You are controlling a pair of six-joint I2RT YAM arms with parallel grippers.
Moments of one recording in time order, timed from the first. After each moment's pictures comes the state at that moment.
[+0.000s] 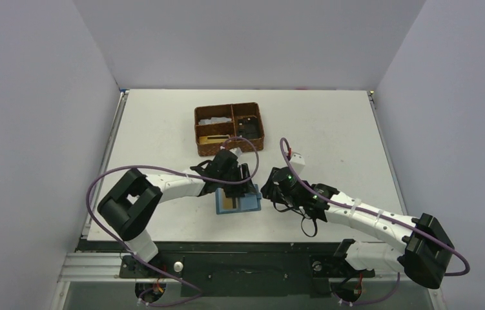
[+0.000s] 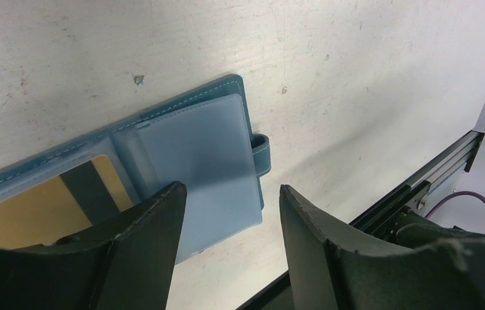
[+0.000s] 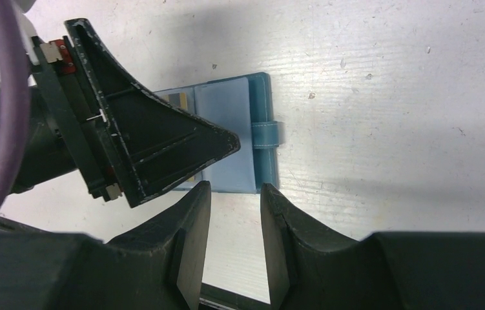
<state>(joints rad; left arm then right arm) -0.76 1.69 0.87 -0.03 0.21 -0.88 0.90 1.16 0.71 -0.34 0.30 0.95</state>
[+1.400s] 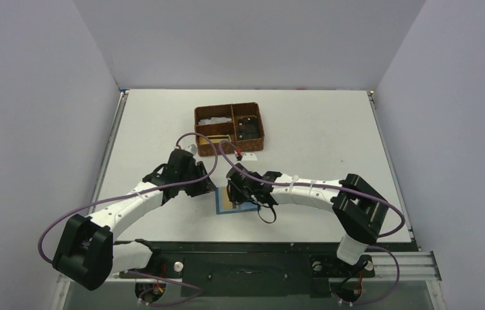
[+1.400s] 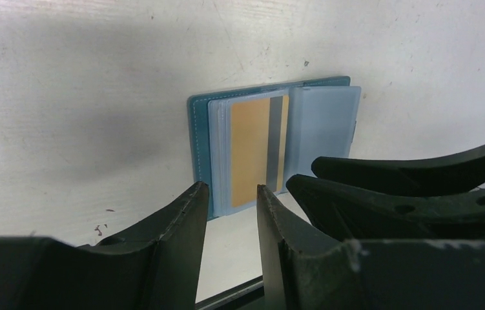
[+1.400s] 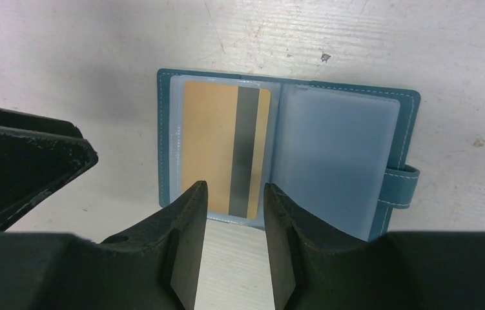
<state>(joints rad) -0.48 1.23 0.67 -0.31 0.17 -0.77 1.02 1.69 1.06 -0.34 0.26 0.85</state>
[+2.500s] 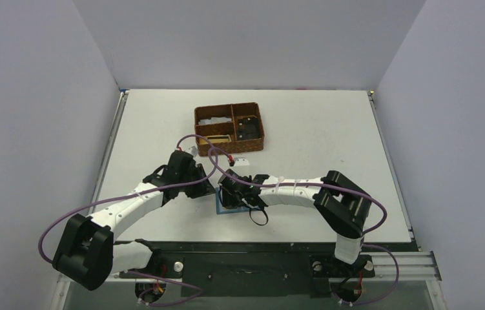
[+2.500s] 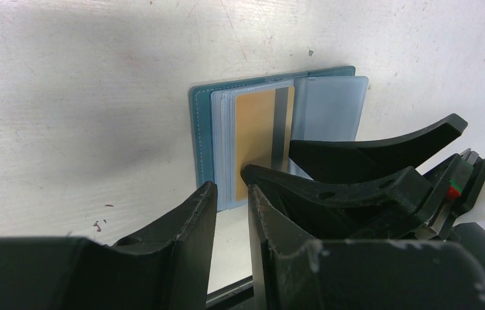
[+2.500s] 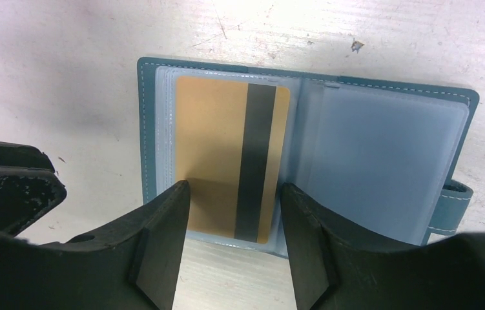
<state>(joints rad) -0.48 1.23 0.65 -0.31 0.19 -0.77 1.06 1.83 1.12 -0.33 0.28 0.85</state>
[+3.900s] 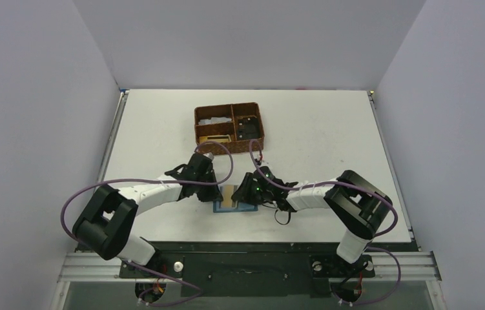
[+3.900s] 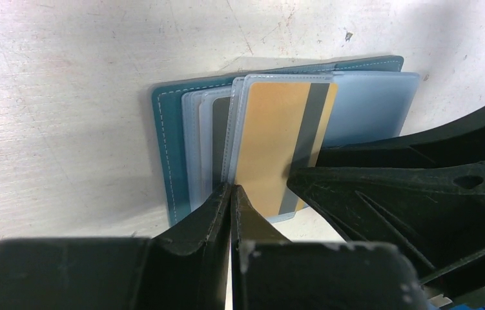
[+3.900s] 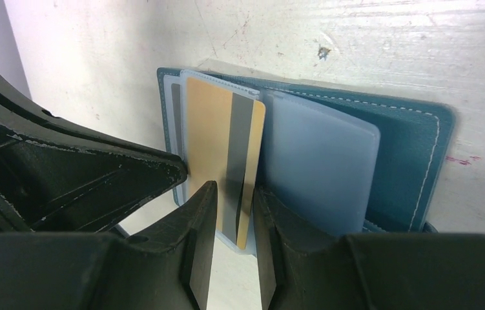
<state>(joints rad) -0.59 1.47 0.69 -0.23 0.15 -0.78 0.87 1.72 0.71 0.29 -0.09 1.03</state>
